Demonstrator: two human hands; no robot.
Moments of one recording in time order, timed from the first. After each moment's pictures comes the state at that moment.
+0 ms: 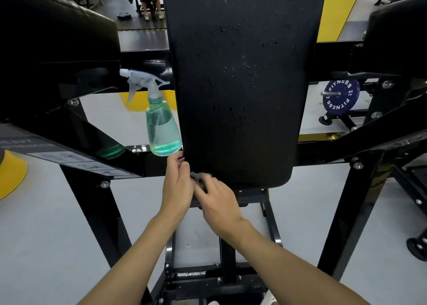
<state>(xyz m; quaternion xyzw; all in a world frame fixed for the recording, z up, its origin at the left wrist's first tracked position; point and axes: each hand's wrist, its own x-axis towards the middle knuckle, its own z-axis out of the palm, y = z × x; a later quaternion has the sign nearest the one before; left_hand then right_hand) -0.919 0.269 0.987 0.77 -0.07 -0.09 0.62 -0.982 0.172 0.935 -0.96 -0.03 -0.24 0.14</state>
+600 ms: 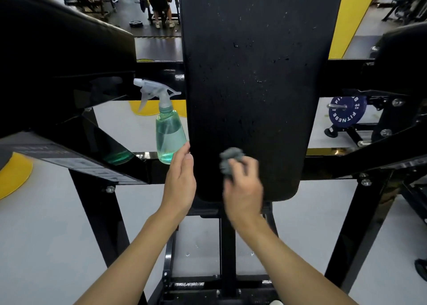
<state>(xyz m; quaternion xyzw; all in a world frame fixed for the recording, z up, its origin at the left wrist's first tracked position) -0.907 0.268 1.024 0.76 -0.11 -0.06 0.63 -0.964 0.151 0.978 -0.86 0.17 -0.41 0.23</state>
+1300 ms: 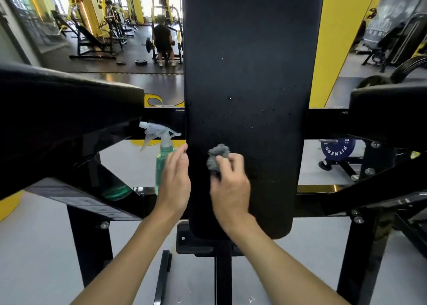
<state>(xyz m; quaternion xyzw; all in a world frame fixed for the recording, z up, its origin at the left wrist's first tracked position) -0.879 0.252 1.091 0.76 -0.16 0.00 0.63 -0.917 0.144 1.054 -0.85 0.12 -0.46 0.22</state>
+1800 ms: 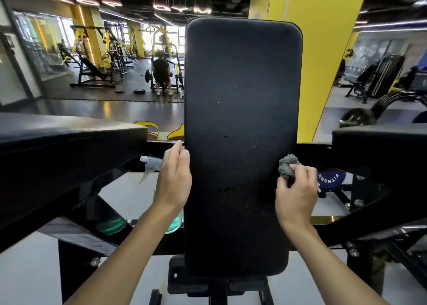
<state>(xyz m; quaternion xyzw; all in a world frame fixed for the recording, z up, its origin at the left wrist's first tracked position) -0.853 0.237 1.156 0.75 -0.18 0.03 0.64 -0.948 0.022 1.104 -0.78 0.29 -0.51 0.22</state>
